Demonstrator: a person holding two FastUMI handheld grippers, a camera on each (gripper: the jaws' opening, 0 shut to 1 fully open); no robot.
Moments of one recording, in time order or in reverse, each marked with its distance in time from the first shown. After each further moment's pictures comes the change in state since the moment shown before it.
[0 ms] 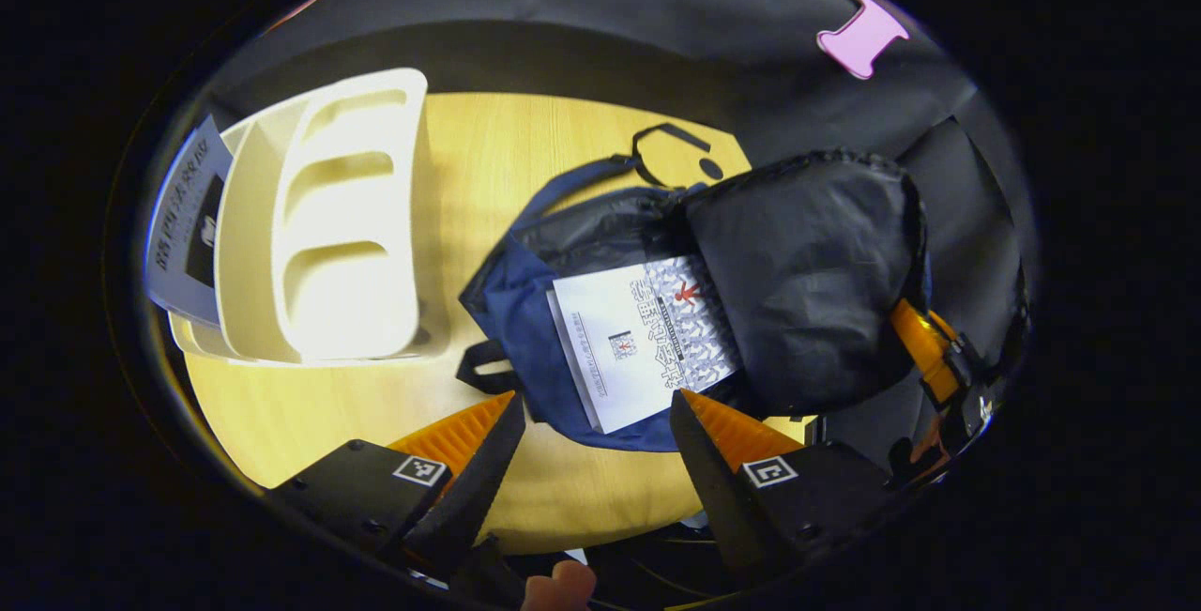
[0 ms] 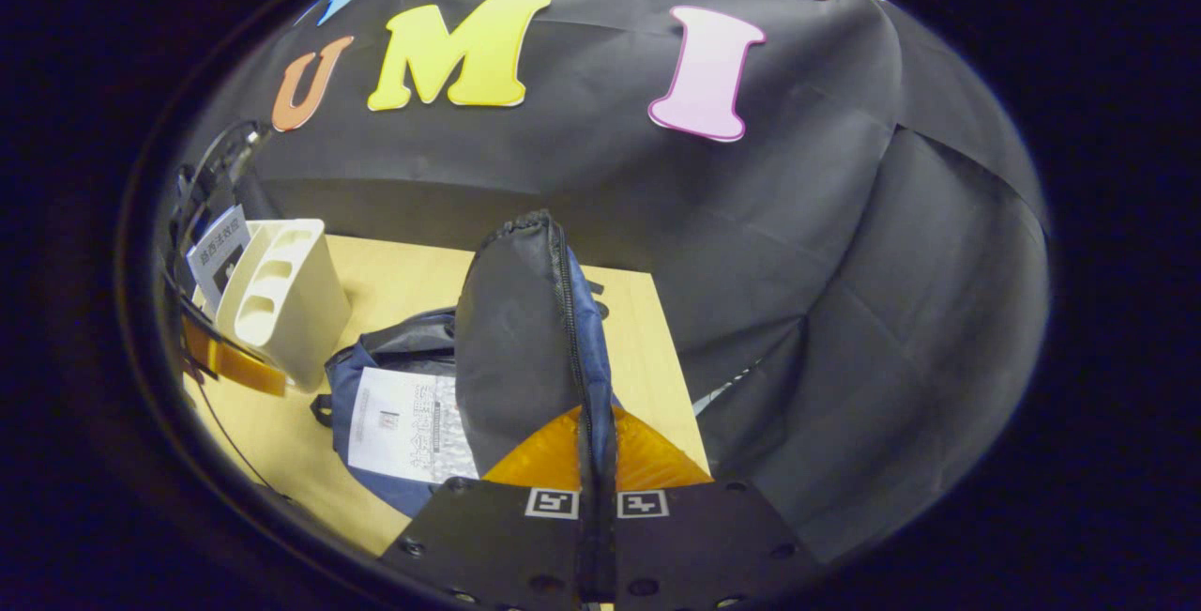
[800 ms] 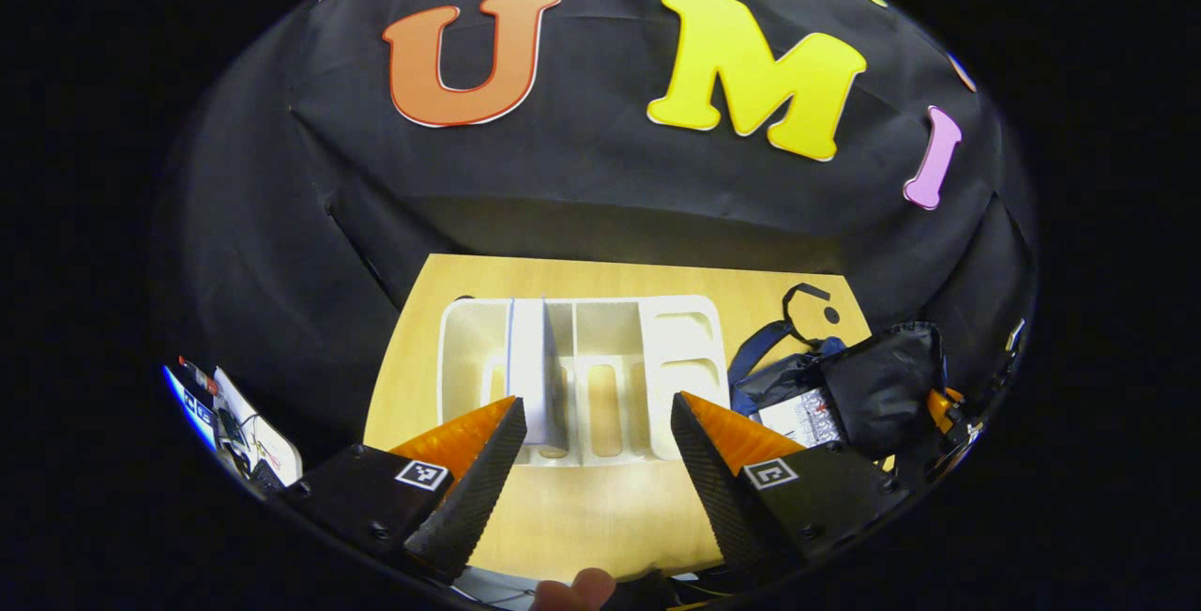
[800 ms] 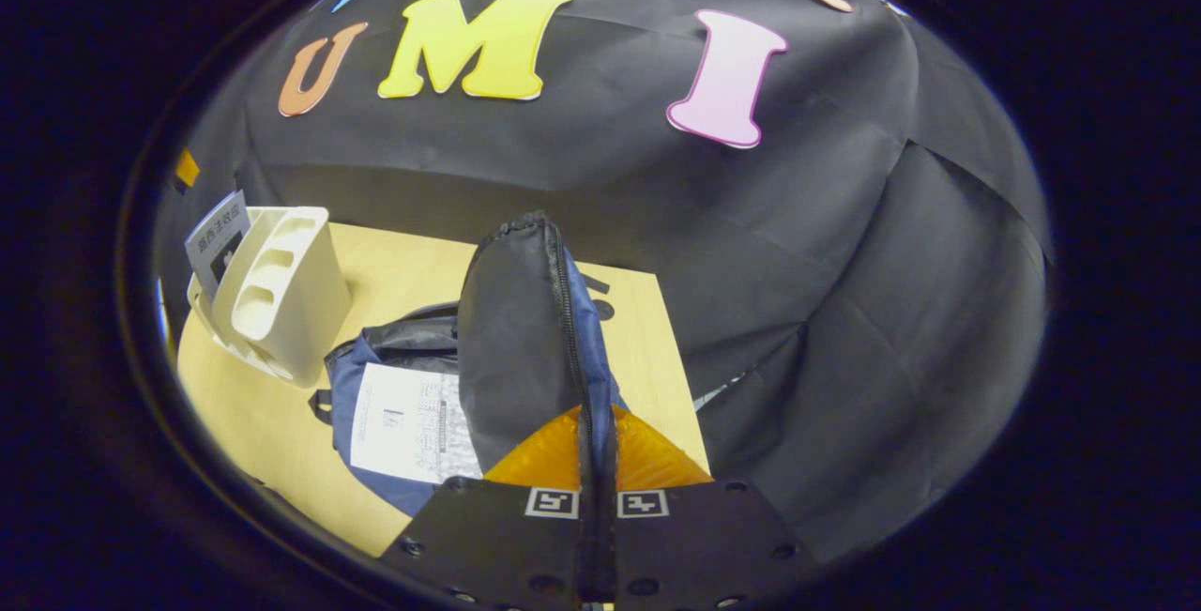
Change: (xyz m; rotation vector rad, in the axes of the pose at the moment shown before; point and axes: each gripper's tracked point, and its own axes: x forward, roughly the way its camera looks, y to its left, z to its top) left arm -0.207 0.227 0.126 -0.015 -0.290 0.345; right arm -0.002 0.021 0.005 -0.046 0.013 -0.026
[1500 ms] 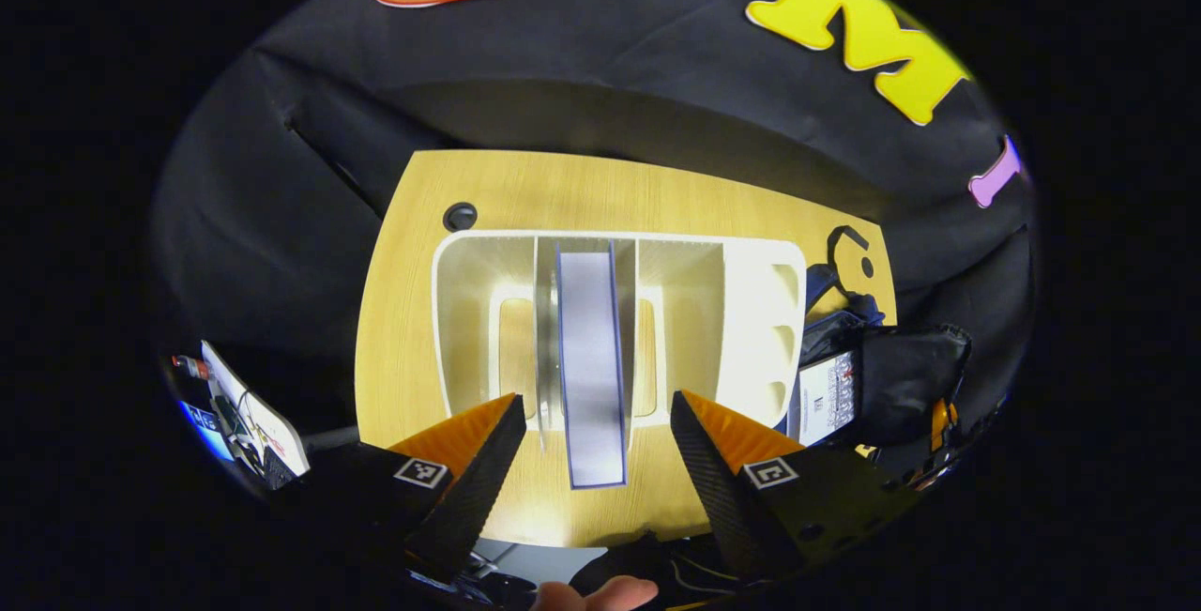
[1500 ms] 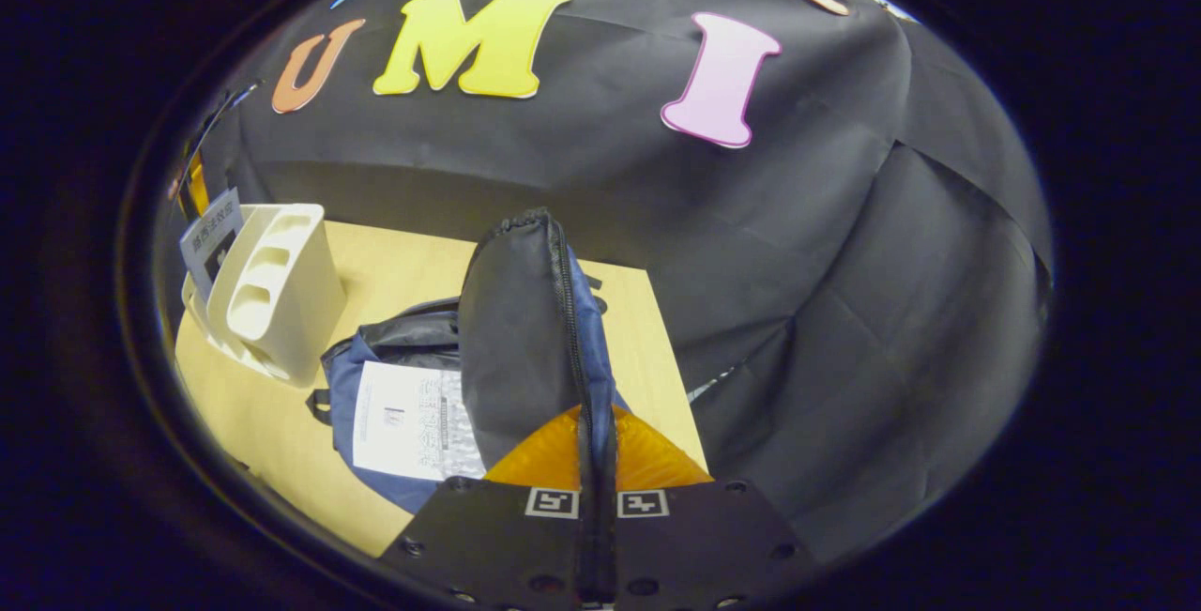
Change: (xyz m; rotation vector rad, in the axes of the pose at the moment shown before) left arm 0.097 0.038 -0.037 -0.089 0.438 -0.056; right arm -0.009 0.006 -0.005 0.013 0.014 -0.044
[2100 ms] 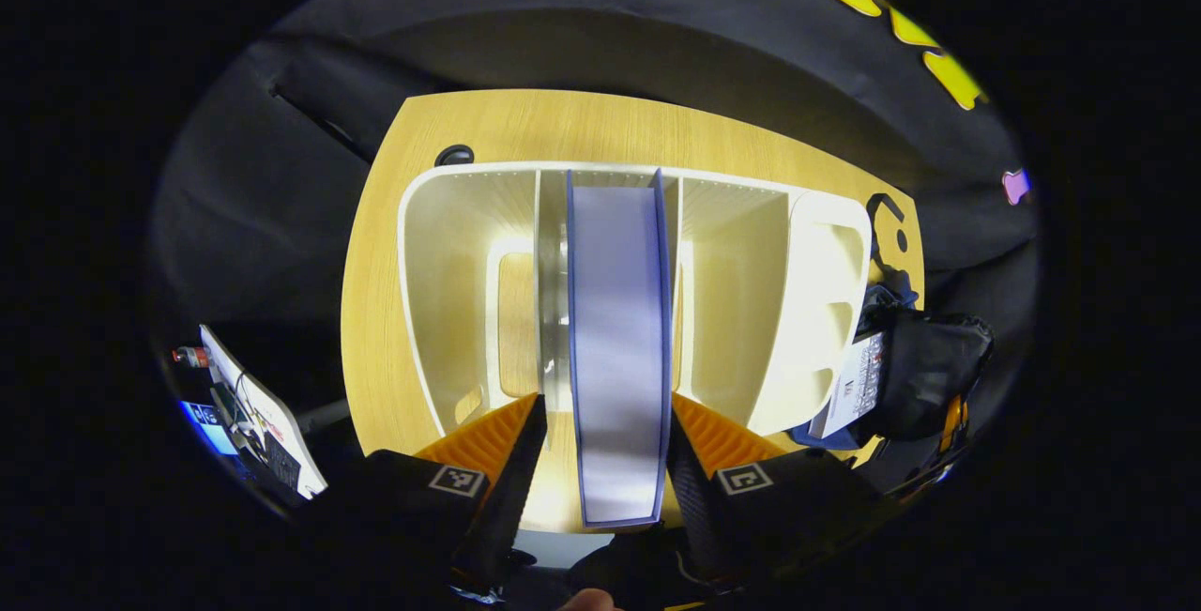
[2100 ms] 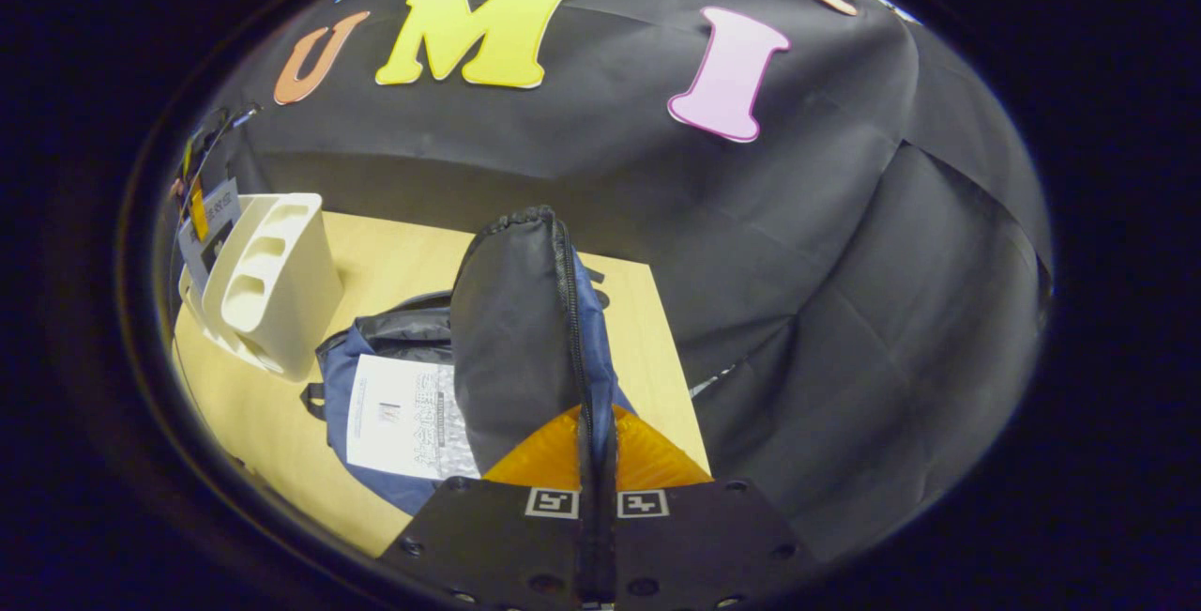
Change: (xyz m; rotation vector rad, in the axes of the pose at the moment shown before) left arm 0.050 0.010 -0.020 -0.008 0.143 0.057; right arm 0.010 0.004 -0.006 -0.016 0.016 0.002
